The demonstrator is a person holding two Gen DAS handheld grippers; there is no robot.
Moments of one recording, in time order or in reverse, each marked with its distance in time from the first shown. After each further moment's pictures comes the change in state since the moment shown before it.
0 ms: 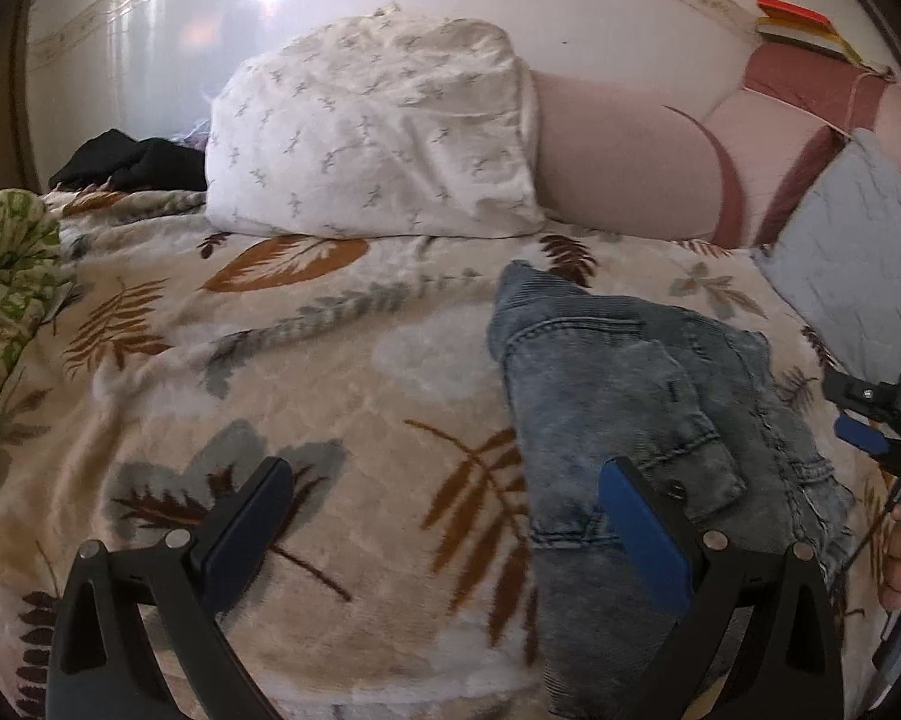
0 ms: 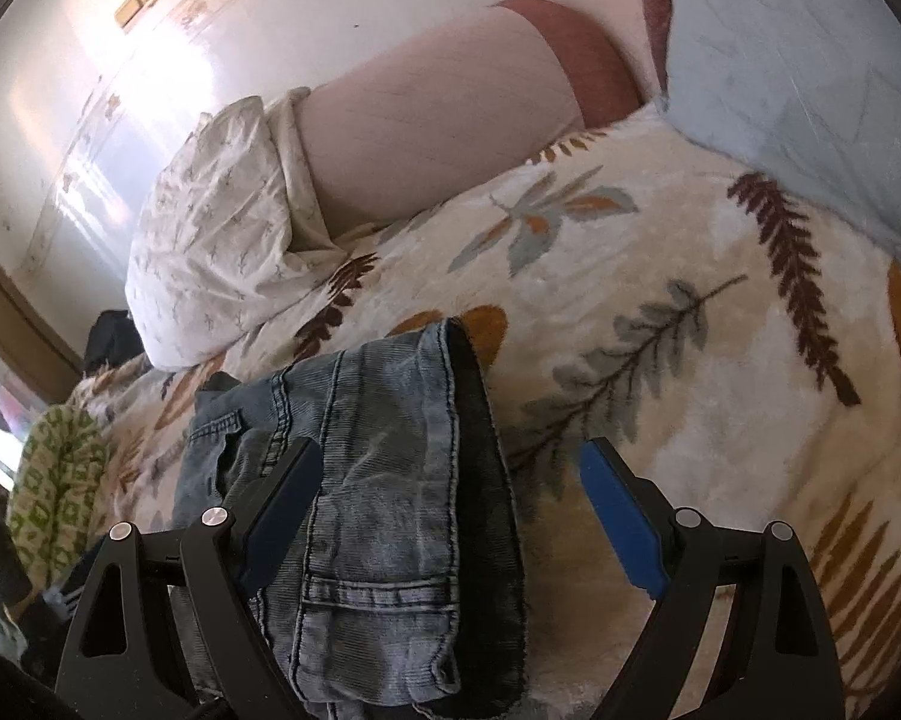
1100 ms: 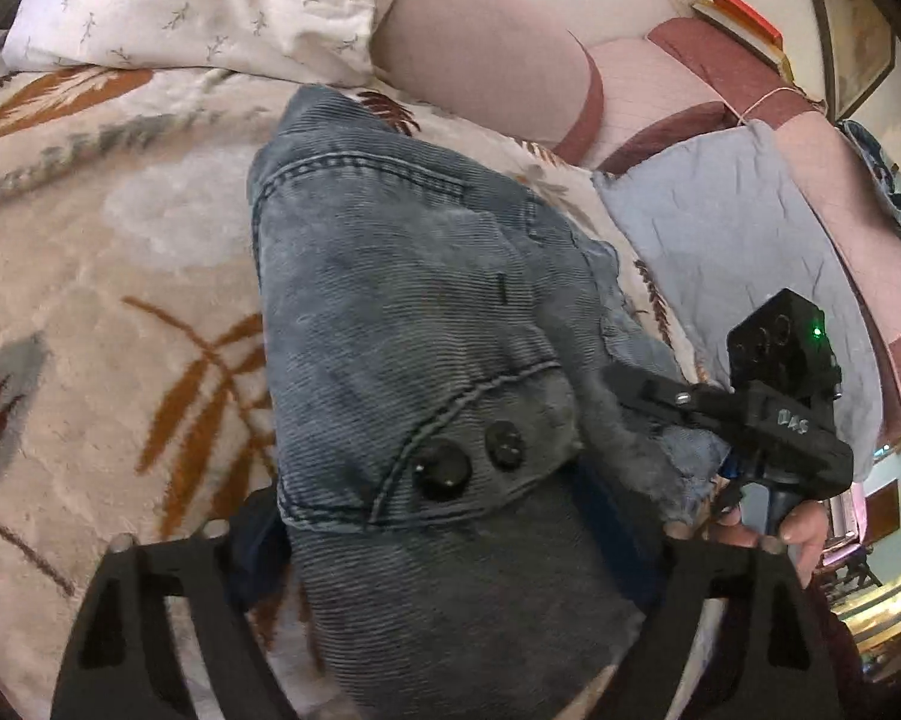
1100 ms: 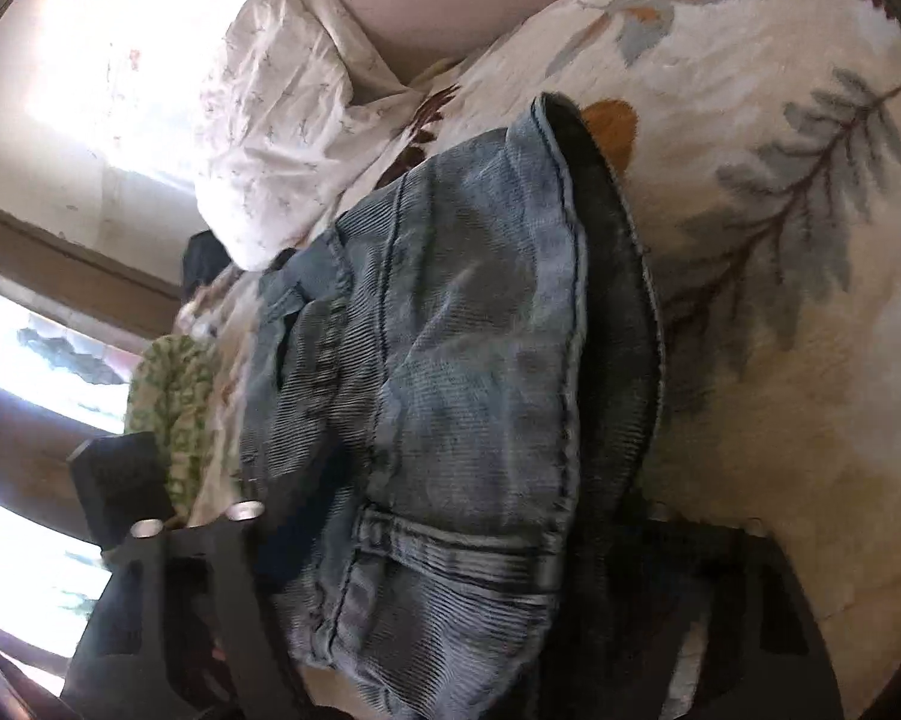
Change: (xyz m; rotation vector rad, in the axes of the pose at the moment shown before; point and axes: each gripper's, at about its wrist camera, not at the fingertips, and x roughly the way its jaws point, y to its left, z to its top) left arm 0.058 -0.024 -0.009 -0.091 0.317 -0.565; right arm 0.067 0.004 -0.018 0.101 0.366 0.337
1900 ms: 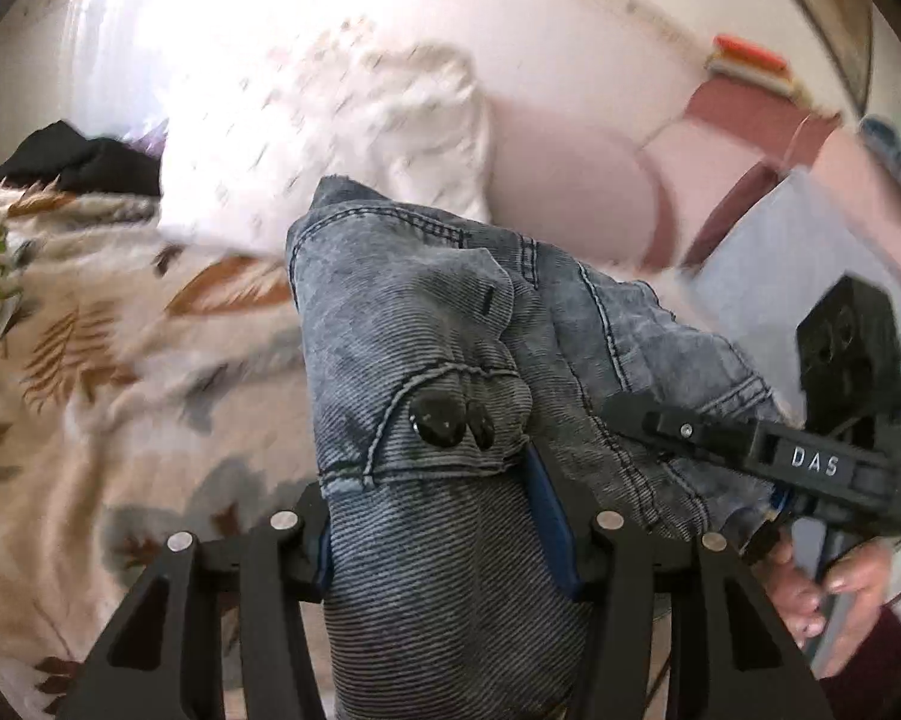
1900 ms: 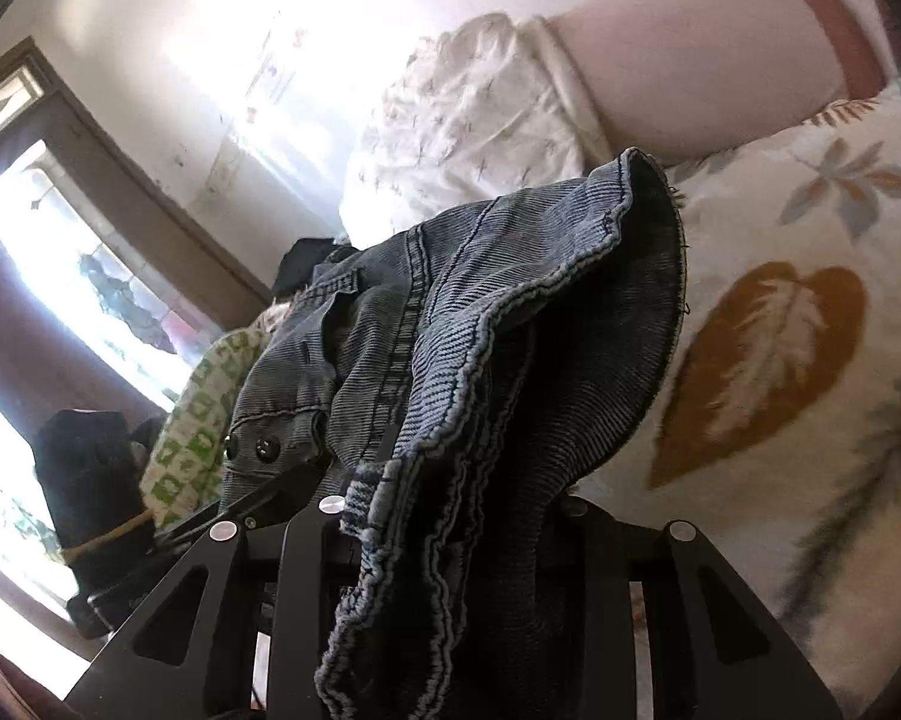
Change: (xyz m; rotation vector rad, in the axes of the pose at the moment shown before) left arm -0.096 0.027 0.012 0.109 -0.274 0.358; right arm 0.023 0.128 -0.022 -0.291 -0.178 0.084
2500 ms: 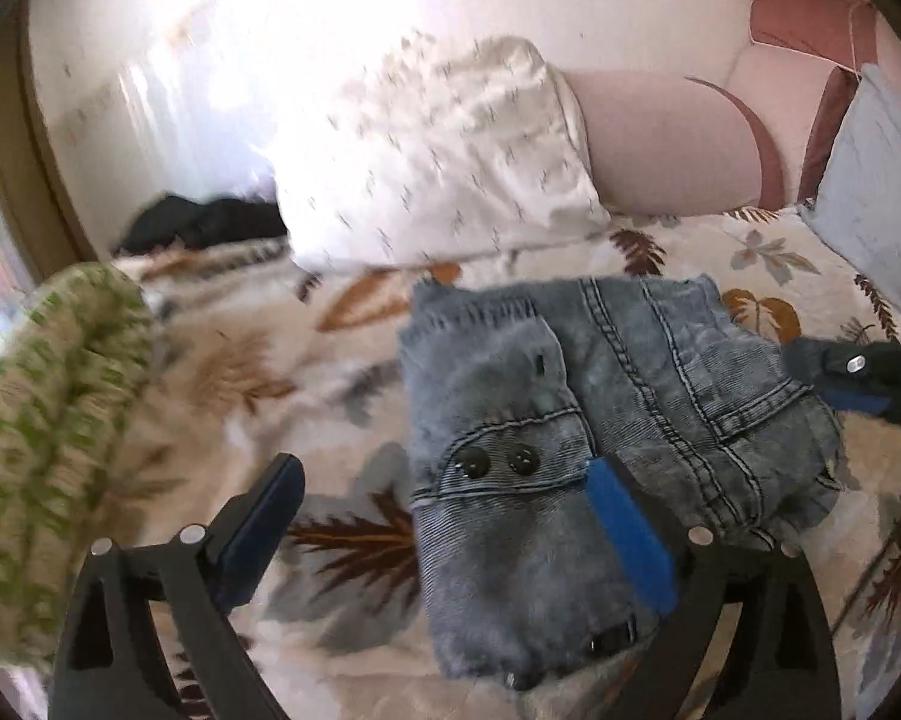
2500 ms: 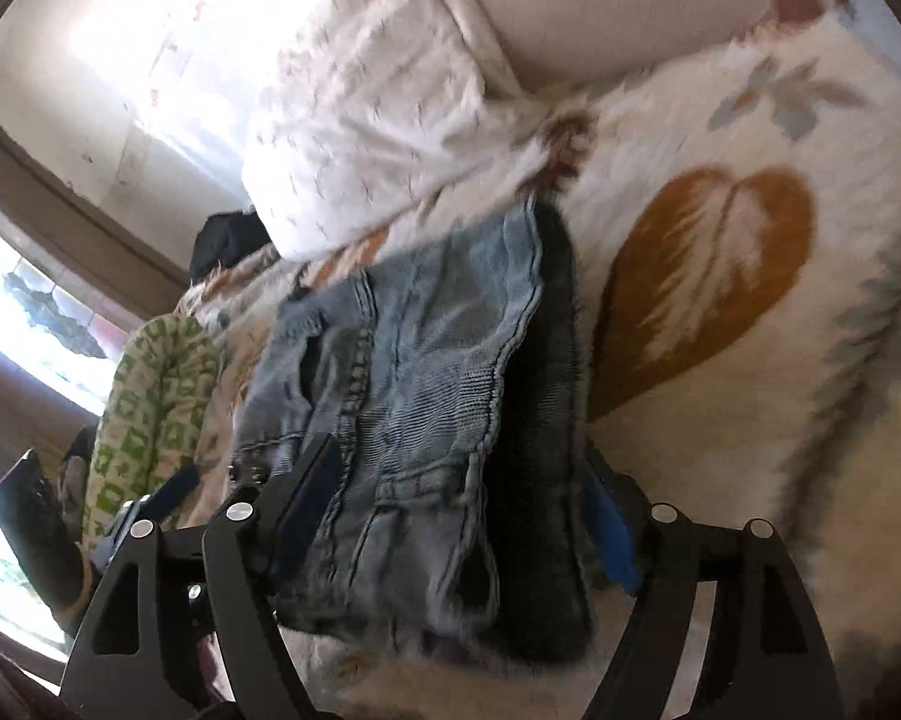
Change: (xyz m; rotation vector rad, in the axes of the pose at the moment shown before) left arm -0.025 -0.028 -0.006 0.161 -0.042 0.432; right arm 0.003 -0.013 -0.013 0.110 0.069 -0.185
